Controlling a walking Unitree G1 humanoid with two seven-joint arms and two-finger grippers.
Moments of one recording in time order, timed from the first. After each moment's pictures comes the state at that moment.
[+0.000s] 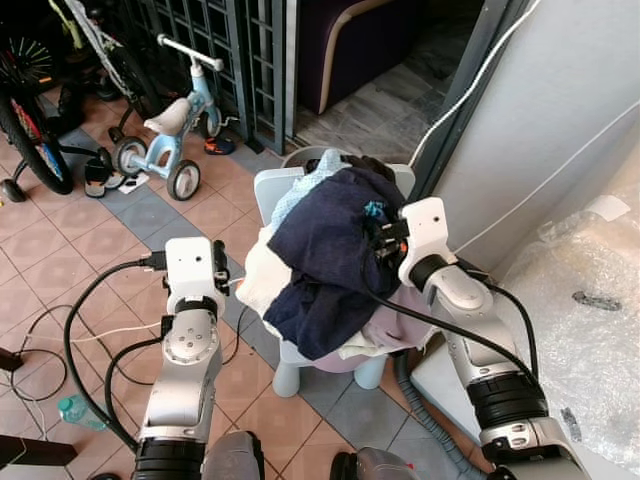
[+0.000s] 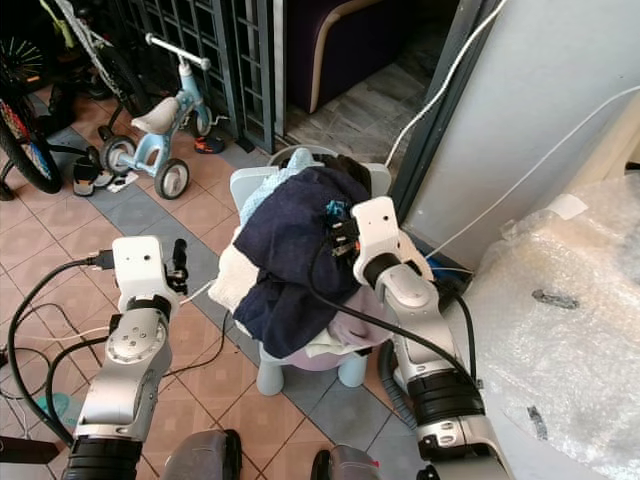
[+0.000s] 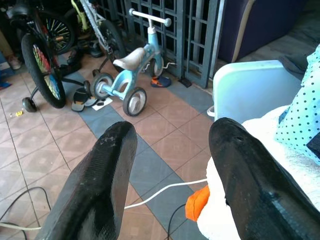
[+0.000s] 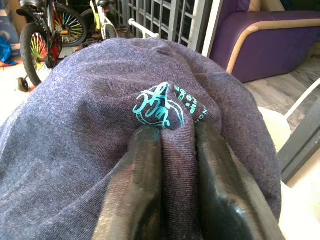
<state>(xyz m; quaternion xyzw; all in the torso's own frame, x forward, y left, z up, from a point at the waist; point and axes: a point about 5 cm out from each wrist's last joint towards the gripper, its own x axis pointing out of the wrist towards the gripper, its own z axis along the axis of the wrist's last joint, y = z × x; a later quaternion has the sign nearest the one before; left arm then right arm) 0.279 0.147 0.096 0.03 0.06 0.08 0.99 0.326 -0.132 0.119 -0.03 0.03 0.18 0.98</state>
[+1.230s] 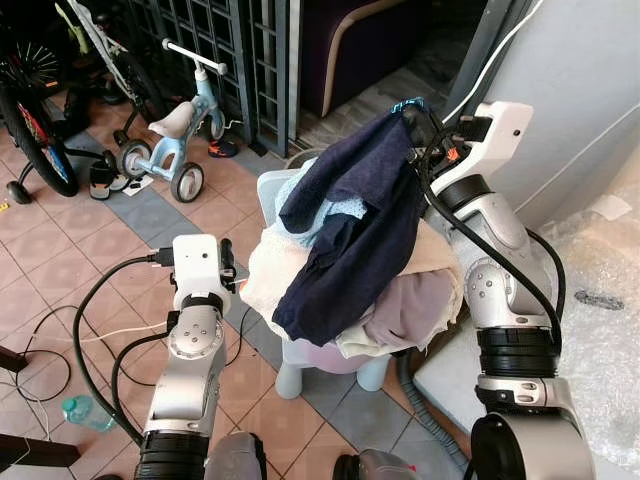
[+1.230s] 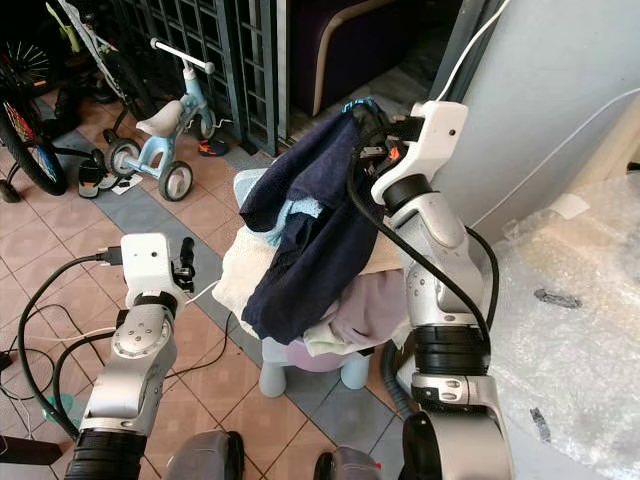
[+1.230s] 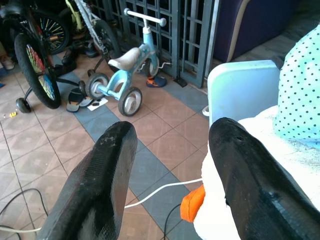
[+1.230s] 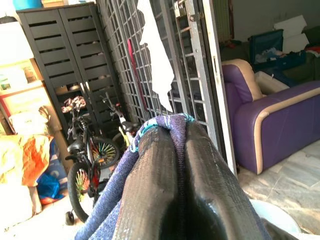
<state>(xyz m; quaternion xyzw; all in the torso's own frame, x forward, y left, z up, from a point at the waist) 0.283 0.143 0.094 0.03 0.07 0.07 0.99 0.346 -0.138 0.234 0.16 -0.15 0.20 0.95</state>
